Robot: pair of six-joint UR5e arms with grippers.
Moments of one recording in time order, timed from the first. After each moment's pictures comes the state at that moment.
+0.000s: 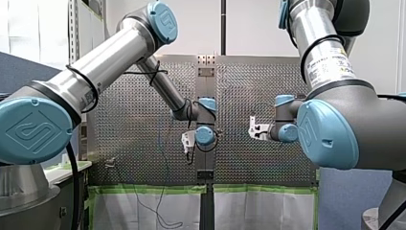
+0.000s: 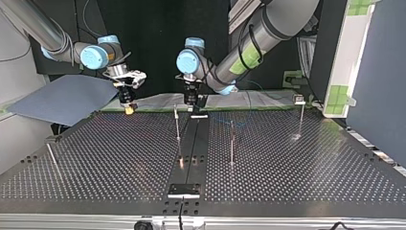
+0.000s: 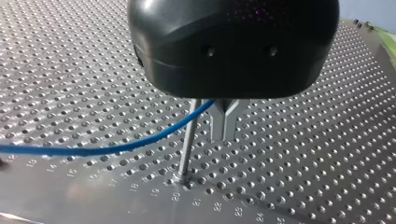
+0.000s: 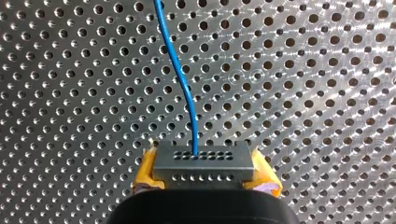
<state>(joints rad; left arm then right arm) -0.65 -2.37 -1.49 -2.54 -2.08 -1.81 1.82 -0.94 1.79 -0.78 1.27 1.62</state>
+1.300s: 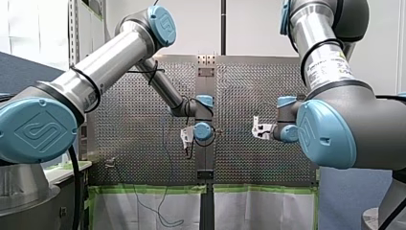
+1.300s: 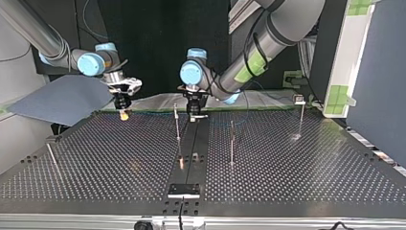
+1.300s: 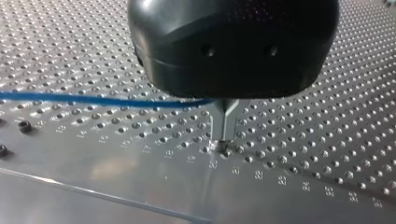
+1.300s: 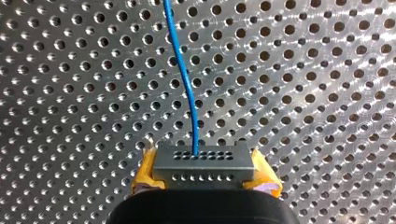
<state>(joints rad) -0.60 -2.38 -1.42 -2.56 -2.04 -1.81 1.79 -0.90 1.71 -0.78 1.27 1.63</state>
